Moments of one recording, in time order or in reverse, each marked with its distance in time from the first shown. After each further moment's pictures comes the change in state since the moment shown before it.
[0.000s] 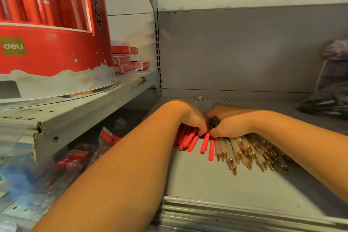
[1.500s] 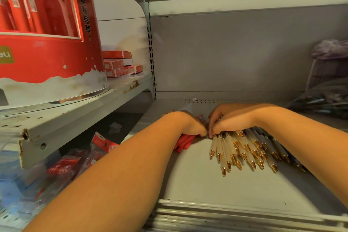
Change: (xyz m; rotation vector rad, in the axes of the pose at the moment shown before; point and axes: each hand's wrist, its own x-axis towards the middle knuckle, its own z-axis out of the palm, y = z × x) left_hand 0.003 0.014 0.020 0.097 0.104 -0.012; right_hand -0.011 0.027 -0.012 0.157 -0.076 0.081
